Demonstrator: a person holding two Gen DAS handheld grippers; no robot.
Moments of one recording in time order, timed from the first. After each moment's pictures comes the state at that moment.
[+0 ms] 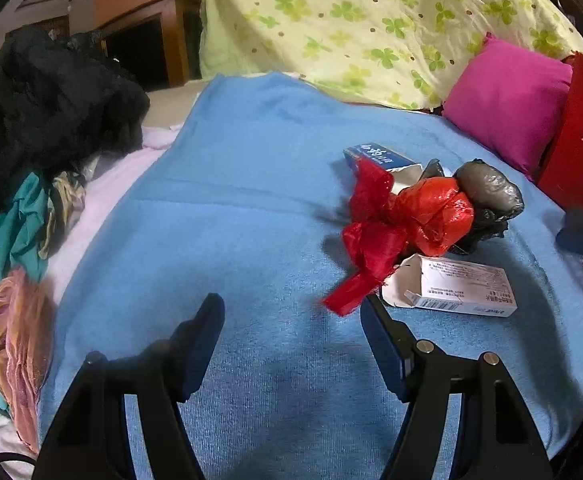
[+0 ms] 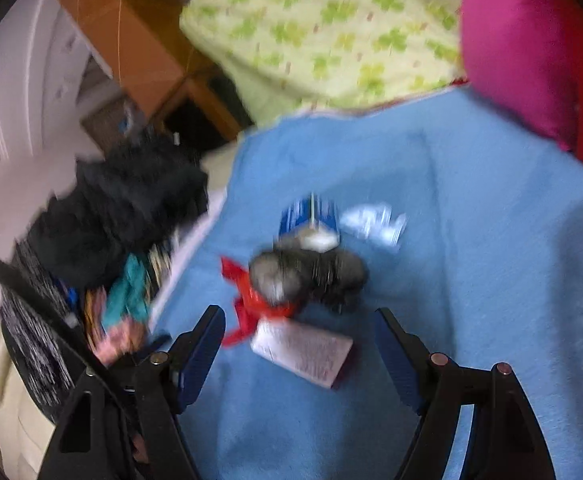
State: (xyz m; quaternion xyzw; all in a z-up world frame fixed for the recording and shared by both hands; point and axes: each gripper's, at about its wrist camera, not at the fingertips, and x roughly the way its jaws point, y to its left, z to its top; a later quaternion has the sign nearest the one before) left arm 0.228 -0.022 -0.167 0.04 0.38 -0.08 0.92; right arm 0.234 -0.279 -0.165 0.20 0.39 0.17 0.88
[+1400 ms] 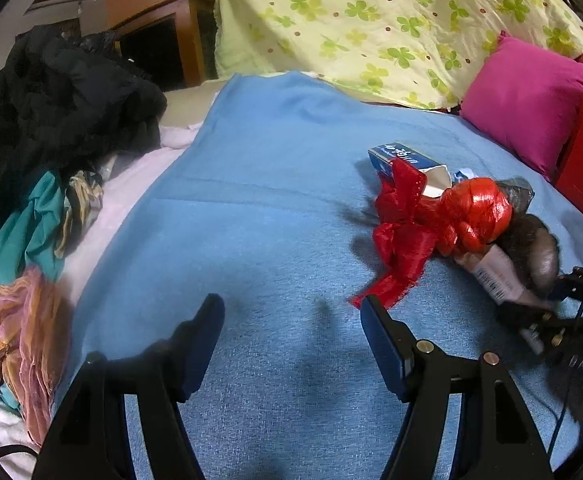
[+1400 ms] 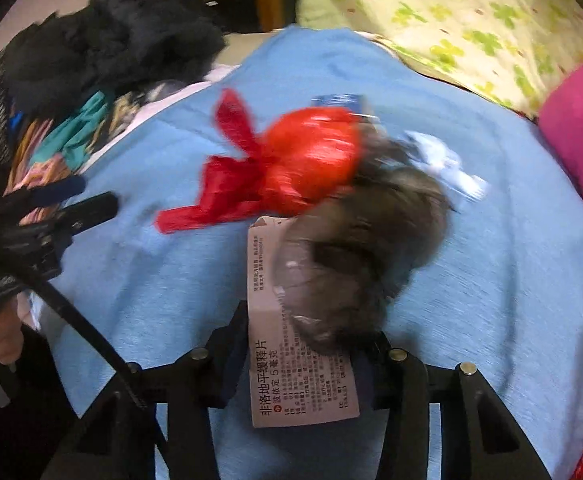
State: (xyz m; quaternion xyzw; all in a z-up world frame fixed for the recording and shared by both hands) left arm 0.233 -0.011 -0.169 0.06 0.38 -0.05 0.92; right arm 0.242 -0.226 -0.223 -0.02 0.45 0.15 0.88
